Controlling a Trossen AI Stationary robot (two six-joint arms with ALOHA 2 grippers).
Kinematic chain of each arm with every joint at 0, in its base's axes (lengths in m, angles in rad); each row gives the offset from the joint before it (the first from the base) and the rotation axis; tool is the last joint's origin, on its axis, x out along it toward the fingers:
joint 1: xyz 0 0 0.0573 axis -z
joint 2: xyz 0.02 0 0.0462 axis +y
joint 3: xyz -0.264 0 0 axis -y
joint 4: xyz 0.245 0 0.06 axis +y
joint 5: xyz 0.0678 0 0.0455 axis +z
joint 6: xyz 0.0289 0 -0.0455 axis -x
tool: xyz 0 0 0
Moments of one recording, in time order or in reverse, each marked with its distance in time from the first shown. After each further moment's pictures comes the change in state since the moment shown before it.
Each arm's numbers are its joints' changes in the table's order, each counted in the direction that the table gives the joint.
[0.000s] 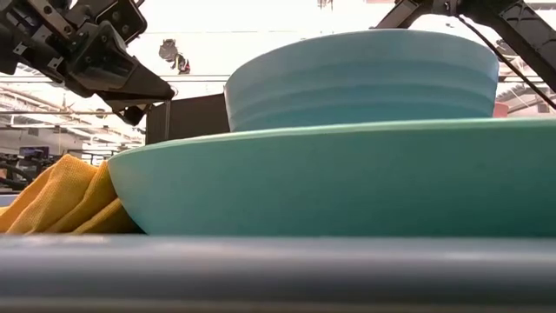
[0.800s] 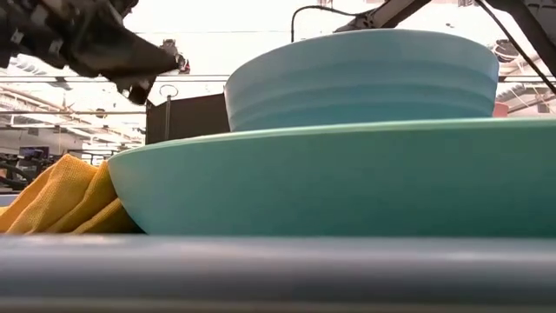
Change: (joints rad) left arm 0.035 0.000 0.000 -0.100 0.069 -0.102; right arm -0.047 -0.139 -0.003 0.053 -0.017 -0.075
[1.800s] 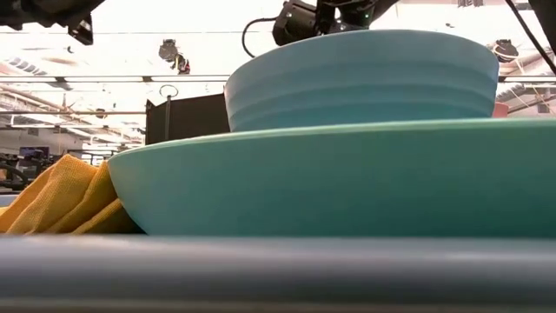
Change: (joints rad) left arm -0.269 -1.217 0.001 0.830 -0.162 -0.320; right arm -0.192 -0.096 0.002 -0.007 -0.054 -0.134
